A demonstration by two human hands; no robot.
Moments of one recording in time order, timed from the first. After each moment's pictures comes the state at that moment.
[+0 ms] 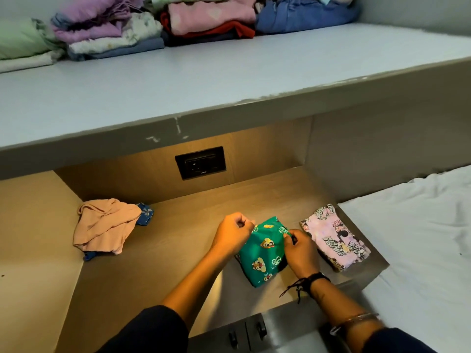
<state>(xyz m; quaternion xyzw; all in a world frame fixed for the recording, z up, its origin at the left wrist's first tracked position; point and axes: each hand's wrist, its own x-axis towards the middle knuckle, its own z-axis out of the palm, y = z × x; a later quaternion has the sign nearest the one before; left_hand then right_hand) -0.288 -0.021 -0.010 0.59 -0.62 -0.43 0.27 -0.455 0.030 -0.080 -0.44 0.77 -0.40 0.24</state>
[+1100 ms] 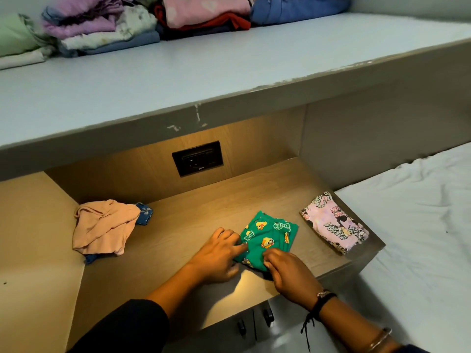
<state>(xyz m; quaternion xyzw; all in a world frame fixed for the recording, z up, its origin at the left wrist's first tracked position) -0.210 -0.011 -0.059 0.29 -0.96 0.03 -0.02 -0.417 0.089 -0.084 -0.75 0.62 -0.20 0.16</state>
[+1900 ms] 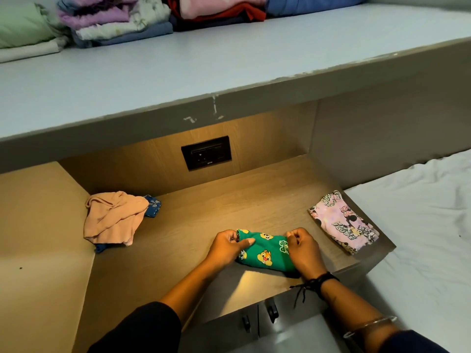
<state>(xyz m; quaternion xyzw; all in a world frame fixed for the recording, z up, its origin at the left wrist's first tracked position) -0.232 0.003 -0.053 0.58 -0.50 -0.60 0.23 -0.426 0.057 -0.075 -0.41 0.76 -0.38 0.33</state>
